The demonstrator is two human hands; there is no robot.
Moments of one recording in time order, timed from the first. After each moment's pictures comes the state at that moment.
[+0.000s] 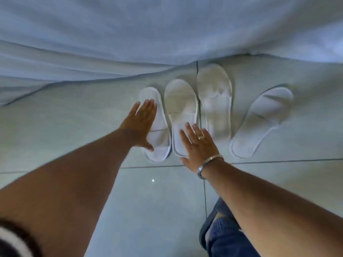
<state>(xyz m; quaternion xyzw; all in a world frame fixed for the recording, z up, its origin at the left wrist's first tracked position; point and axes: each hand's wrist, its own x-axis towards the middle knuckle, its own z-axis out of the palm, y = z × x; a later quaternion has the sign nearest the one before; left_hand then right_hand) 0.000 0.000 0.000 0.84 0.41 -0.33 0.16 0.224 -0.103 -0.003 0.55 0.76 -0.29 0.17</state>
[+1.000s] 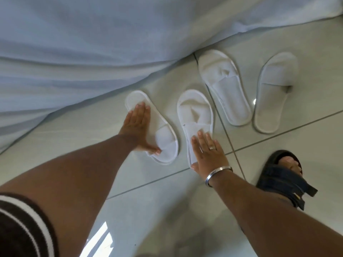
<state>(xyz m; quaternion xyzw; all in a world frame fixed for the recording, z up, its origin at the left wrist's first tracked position) -0.083 0.022 -0.042 0.83 0.42 -0.30 0.20 0.120 -0.174 -0.054 0.71 0.65 -0.23 0.14</state>
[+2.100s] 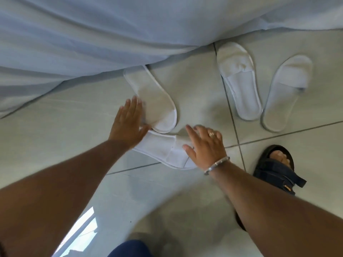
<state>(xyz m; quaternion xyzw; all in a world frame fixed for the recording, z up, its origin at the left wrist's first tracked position) -0.154 -0.033 -0.040 0.84 0.50 -0.09 0.17 0.095 -0.161 -0.017 0.69 0.70 -0.15 0.00</state>
